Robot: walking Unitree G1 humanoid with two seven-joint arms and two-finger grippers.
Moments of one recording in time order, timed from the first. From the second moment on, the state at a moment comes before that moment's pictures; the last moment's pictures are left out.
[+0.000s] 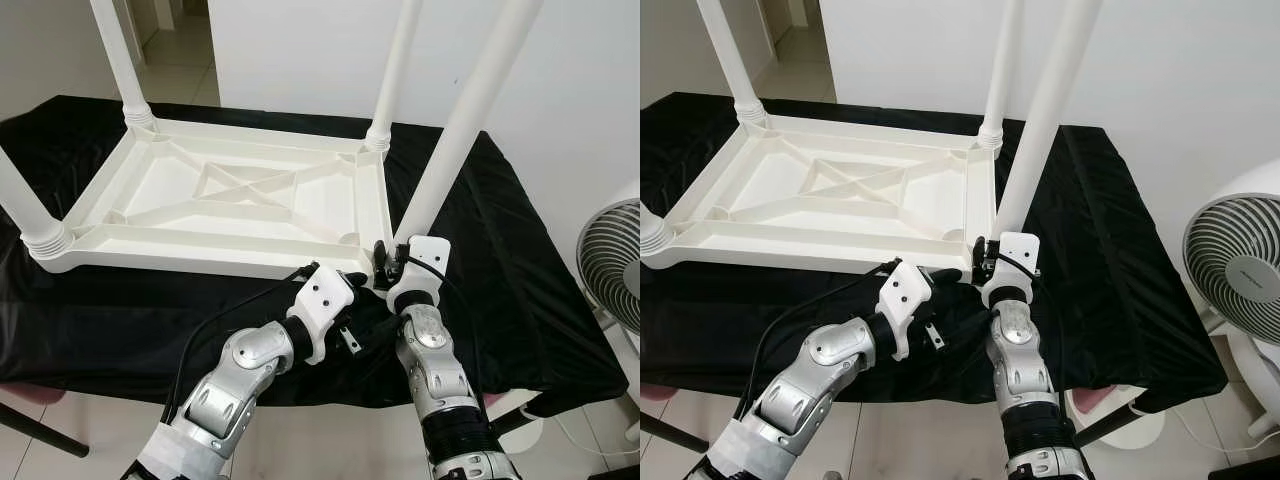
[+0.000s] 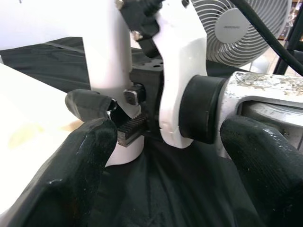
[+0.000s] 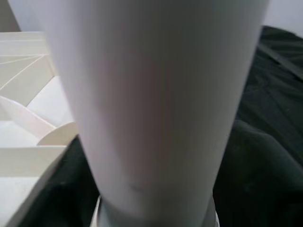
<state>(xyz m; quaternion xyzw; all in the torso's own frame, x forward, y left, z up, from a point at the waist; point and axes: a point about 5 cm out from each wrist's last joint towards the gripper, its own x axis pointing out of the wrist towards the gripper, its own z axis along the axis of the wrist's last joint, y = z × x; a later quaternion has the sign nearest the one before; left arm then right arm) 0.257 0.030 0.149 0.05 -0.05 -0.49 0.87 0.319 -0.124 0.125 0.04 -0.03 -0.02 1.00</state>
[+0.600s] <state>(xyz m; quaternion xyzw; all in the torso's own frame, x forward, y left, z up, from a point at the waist) 0.258 0.029 0.150 0.05 -0.06 -0.49 0.87 0.335 -0.163 0.145 -0.05 -0.04 0.20 0.98</state>
